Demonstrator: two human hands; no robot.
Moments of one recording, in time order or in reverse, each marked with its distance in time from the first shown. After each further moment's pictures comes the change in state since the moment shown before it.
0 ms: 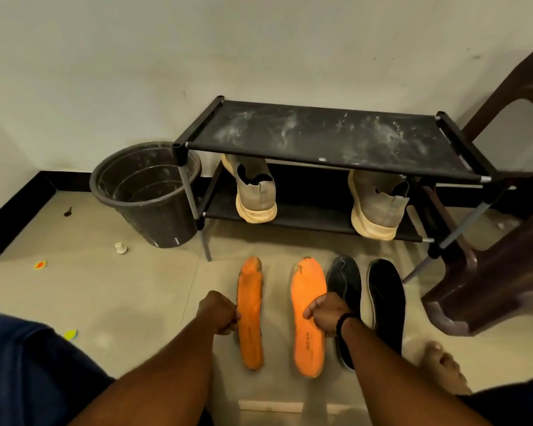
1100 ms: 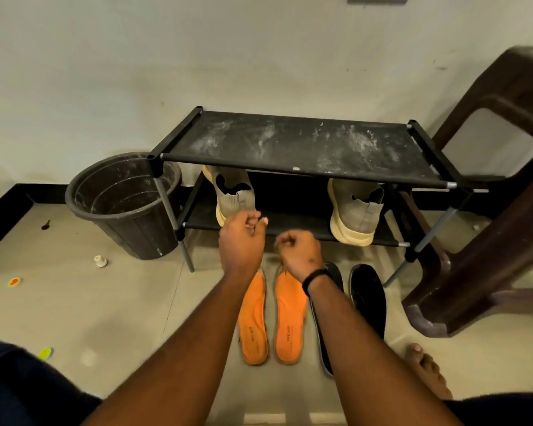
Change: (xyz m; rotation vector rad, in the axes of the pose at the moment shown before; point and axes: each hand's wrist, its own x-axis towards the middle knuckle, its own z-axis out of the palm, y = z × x) left_hand -0.069 0.154 0.017 -0.232 0.567 0.885; right_hand -0.014 -0.102 -0.044 0.139 0.423 -0.477
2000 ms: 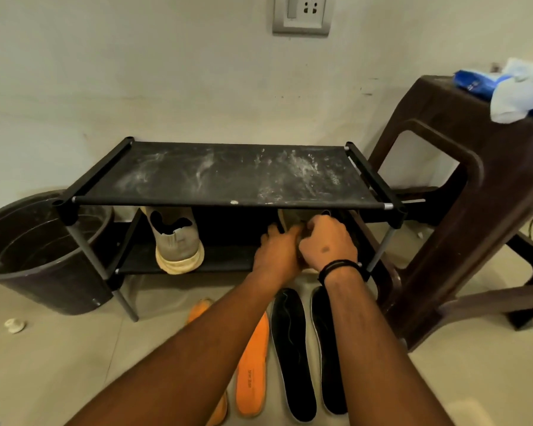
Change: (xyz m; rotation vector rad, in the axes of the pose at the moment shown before) left_hand 0.007 0.111 0.100 0.455 -0.776 0.243; right_hand 0.033 -0.021 -0.135 -0.508 0.231 0.110
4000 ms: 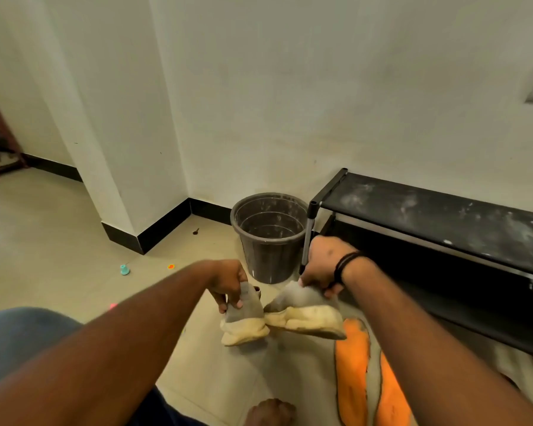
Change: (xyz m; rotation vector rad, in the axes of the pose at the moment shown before) left_hand -0.270 -0.296 -0.182 -0.284 -0.300 -0.707; right_hand -0.162 -0.255 0.044 -0.164 -0.692 -0.575
